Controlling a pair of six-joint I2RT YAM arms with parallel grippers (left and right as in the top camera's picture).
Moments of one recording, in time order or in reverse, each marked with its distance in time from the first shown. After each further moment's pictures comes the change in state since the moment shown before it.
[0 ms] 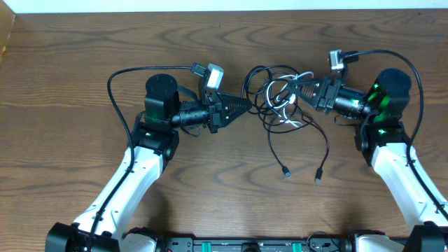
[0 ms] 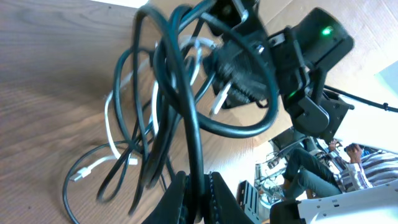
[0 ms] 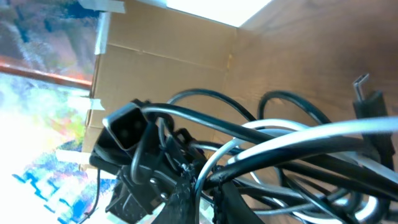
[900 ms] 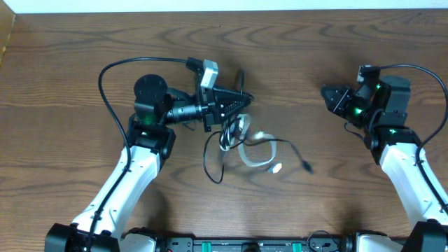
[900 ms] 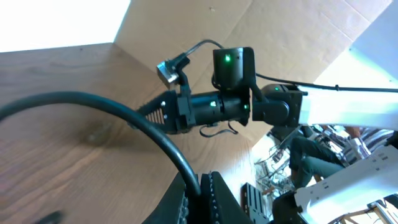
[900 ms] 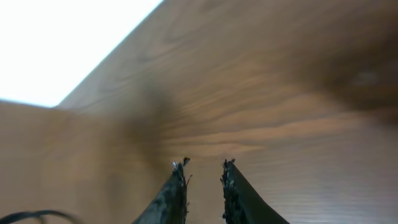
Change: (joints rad) left arm 0.039 0.000 0.000 0.230 0.116 -0.002; right arm -0.095 0.002 -0.001 -0.581 0.700 -0.608
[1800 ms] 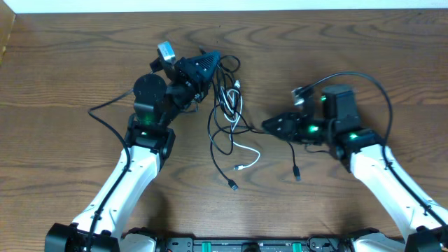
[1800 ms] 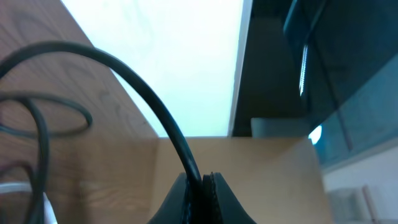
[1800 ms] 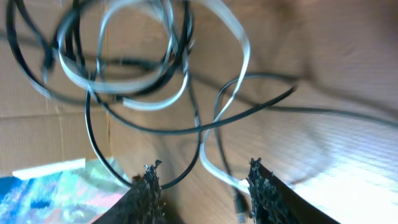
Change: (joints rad) left arm -0.008 0.000 0.000 -0.003 -0.763 -0.992; right arm 0.354 0.000 0.000 -0.143 -0.307 0.101
